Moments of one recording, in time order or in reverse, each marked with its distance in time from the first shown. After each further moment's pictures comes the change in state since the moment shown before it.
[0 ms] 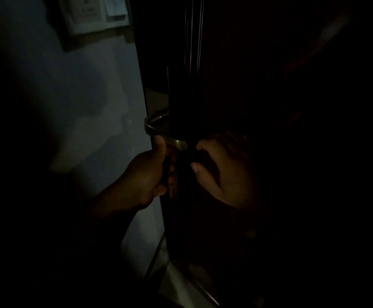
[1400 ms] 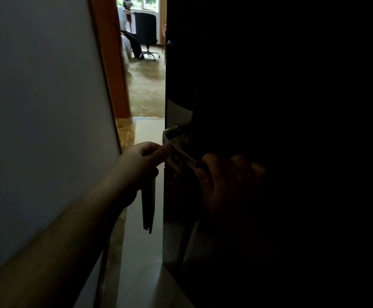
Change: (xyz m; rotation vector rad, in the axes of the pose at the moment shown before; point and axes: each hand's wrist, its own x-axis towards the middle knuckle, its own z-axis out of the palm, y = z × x) left_hand 0.349 0.117 0.267 0.246 -0.491 0.163; right_hand 0.078 0.351 0.004 -0.955 0.154 0.343
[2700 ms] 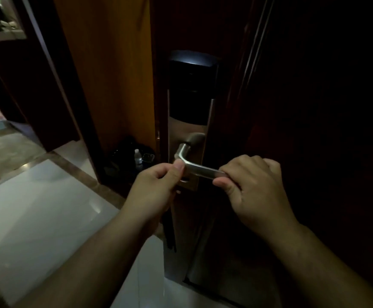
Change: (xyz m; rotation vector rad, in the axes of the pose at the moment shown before) left_hand 0.317 0.018 0.189 -0.039 -0.895 0.121; right_hand 0.058 0.157 0.154 -0.263 -0.401 0.679
